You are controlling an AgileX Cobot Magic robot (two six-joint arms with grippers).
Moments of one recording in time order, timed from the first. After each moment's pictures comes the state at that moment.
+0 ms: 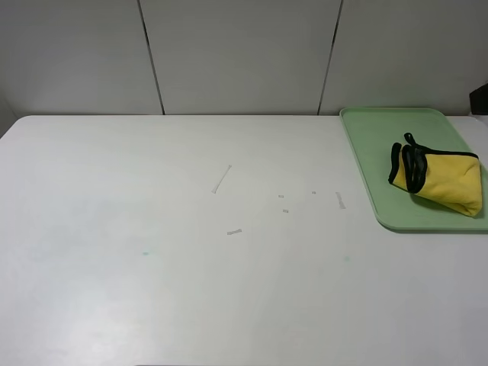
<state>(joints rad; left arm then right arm) -0.13 -0.01 -0.49 0.00 1.06 0.04 -0.06 0.86 -0.88 0.32 0.89 -0.46</state>
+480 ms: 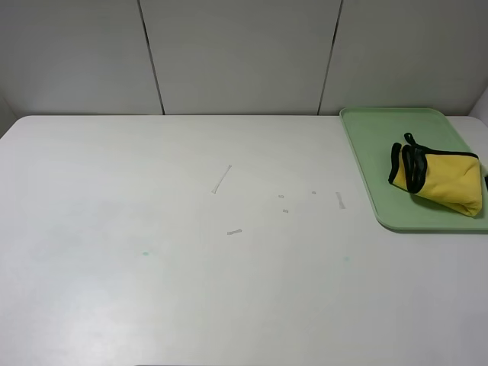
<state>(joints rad) -0.13 -0.01 -0.49 0.00 1.06 0.04 0.11 0.51 -0.73 0.30 1.03 -0.47</state>
